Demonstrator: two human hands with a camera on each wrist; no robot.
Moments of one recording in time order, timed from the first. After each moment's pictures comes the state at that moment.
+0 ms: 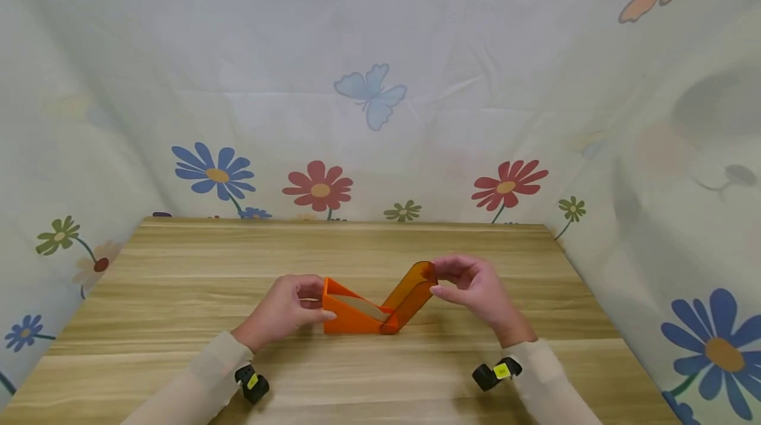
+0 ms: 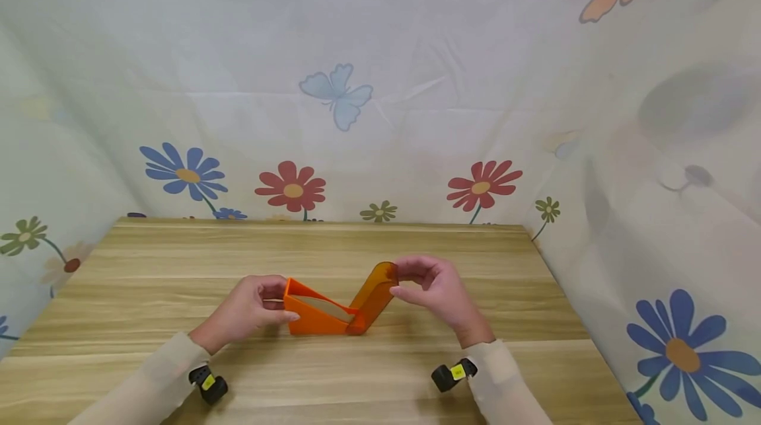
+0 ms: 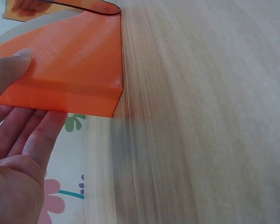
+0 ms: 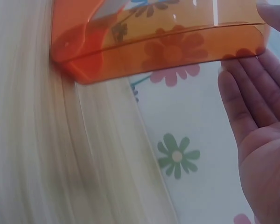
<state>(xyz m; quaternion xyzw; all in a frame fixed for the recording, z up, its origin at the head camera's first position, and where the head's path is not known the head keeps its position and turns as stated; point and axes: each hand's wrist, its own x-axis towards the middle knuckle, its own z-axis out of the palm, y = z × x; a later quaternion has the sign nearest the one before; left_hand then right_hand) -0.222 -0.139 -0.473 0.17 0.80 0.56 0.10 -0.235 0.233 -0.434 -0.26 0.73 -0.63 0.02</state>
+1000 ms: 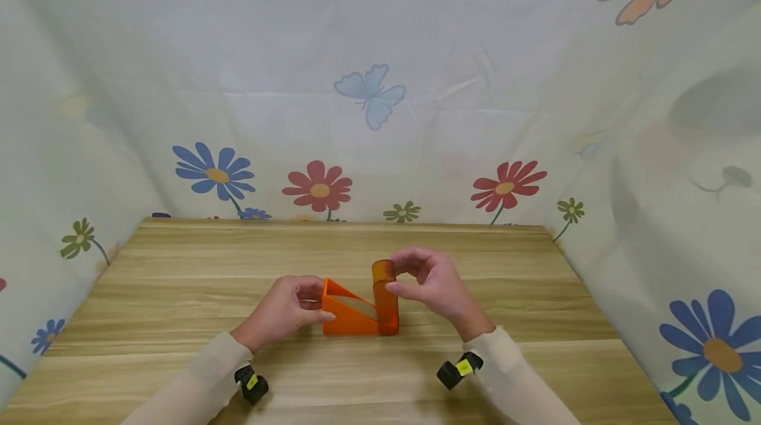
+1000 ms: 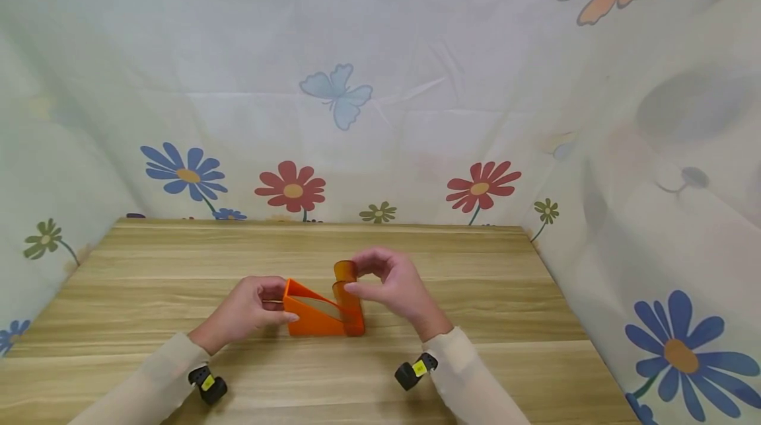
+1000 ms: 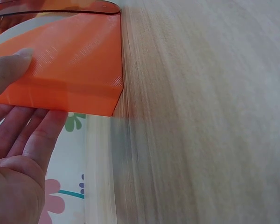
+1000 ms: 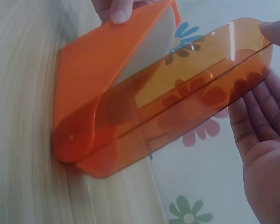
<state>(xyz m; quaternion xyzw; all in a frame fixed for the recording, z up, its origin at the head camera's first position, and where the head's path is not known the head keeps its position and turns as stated) -0.221 -0.139 -0.473 0.17 0.80 0.56 0.10 -0.241 0.166 -0.426 -0.31 0.71 -0.63 0.02</state>
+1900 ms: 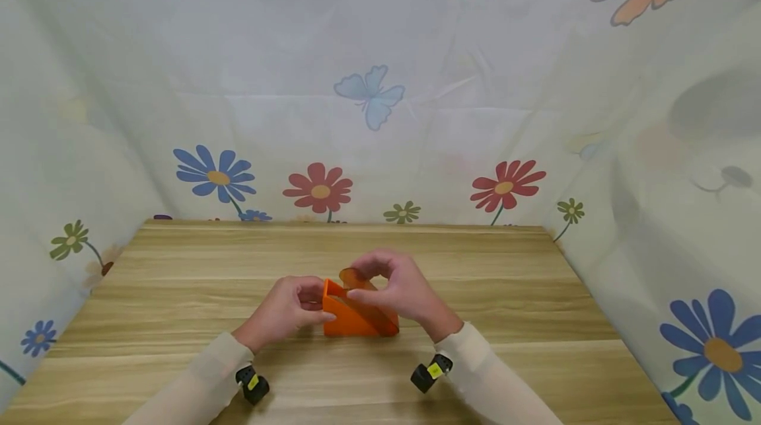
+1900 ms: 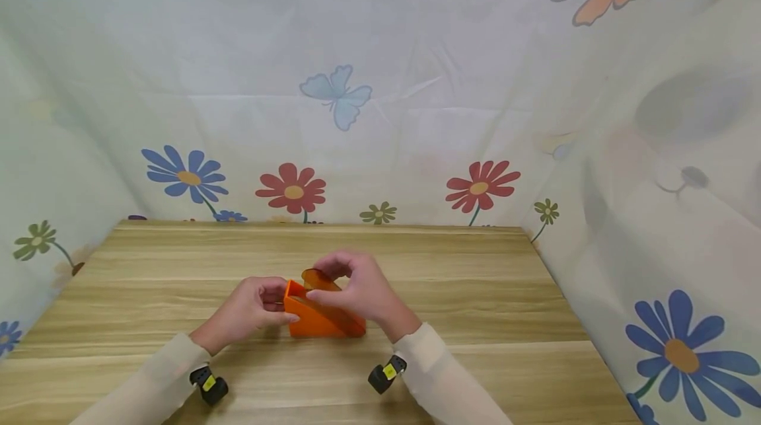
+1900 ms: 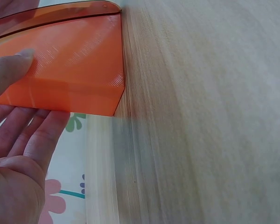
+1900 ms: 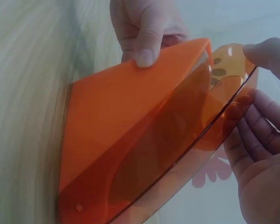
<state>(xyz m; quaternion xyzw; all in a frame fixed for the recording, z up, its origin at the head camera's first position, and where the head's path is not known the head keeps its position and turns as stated) -0.222 -0.143 -0.472 0.19 0.80 0.56 0.10 -0.234 0.112 -0.418 -0.29 0.80 -0.52 0.04</state>
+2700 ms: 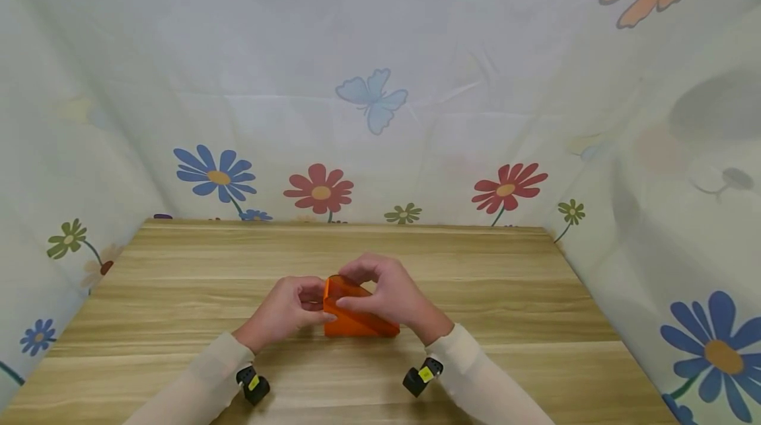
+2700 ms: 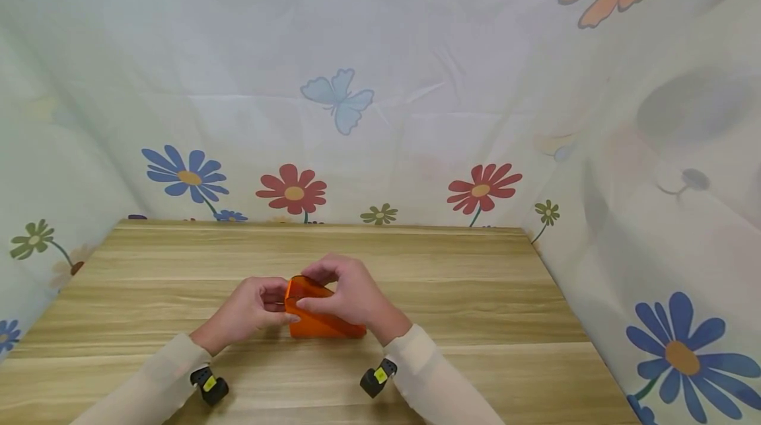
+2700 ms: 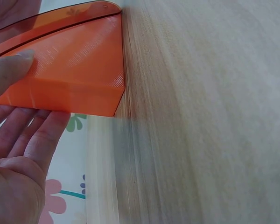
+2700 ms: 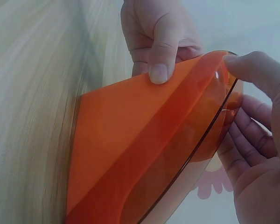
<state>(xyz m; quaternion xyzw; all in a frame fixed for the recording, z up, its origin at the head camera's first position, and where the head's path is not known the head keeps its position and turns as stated) -0.226 -0.144 -0.474 0.20 0.81 0.55 0.09 -0.235 0.095 -0.419 -0.30 0.83 -0.47 0.06</state>
